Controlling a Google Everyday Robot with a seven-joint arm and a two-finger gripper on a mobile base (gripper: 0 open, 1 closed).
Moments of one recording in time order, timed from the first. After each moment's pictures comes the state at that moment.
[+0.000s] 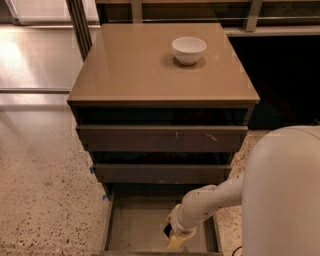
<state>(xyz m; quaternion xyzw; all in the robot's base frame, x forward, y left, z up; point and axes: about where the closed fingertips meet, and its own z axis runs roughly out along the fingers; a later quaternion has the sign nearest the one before) 0.417 -0.038 0.382 -0.70 0.69 0.13 0.13</state>
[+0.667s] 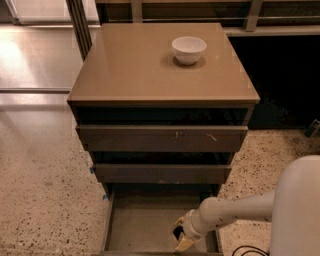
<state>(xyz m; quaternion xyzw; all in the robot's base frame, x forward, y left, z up) 0.429 -0.069 0.324 -0.66 0.71 0.17 0.18</state>
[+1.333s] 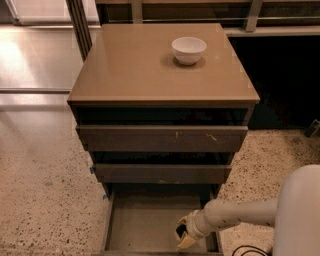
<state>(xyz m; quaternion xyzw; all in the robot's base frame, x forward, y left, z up) 0.445 -0.086 0.295 -0.64 0.72 0.17 0.20</state>
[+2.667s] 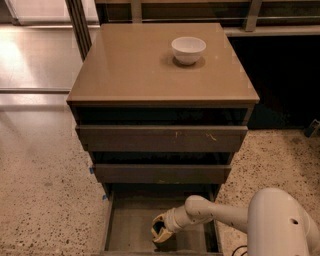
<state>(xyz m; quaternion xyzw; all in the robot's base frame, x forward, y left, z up) 0.497 0.016 0.203 -0.66 0.65 0.28 0.27</state>
